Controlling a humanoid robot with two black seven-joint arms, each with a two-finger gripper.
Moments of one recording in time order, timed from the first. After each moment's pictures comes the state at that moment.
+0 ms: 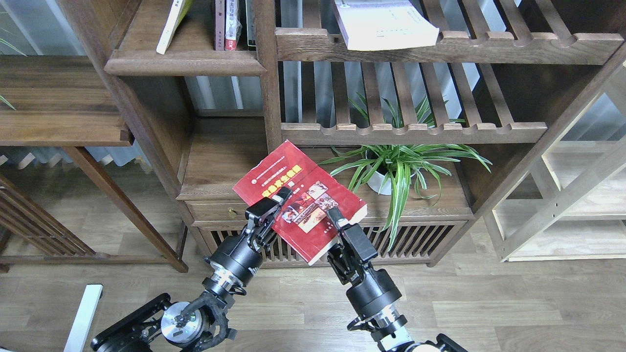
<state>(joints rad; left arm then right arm) -0.21 0.00 -0.72 -1.14 -0.39 -0.49 -0.07 -0.11 0.01 0.84 1.30 0.15 0.58 0.18</state>
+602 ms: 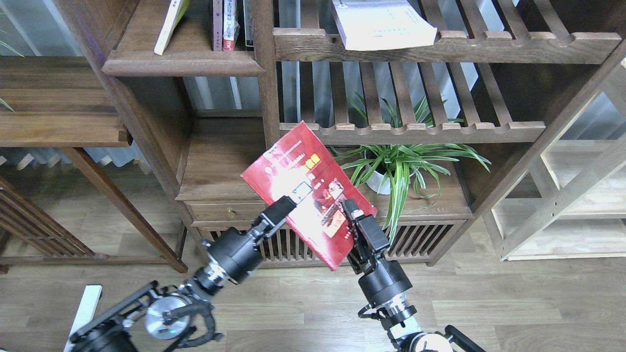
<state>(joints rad) -0.21 0.13 -0.74 -1.35 -0.01 -0.49 -0.06 -0.09 0.02 0.91 1.25 0.15 0.58 0.19</state>
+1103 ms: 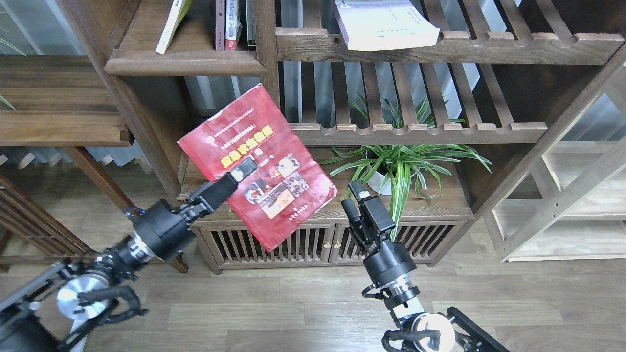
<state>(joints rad) -0.21 0.46 -0.90 -1.55 0.07 -0.49 0.00 -0.01 0.01 0.96 1.22 0.16 0.58 0.19</state>
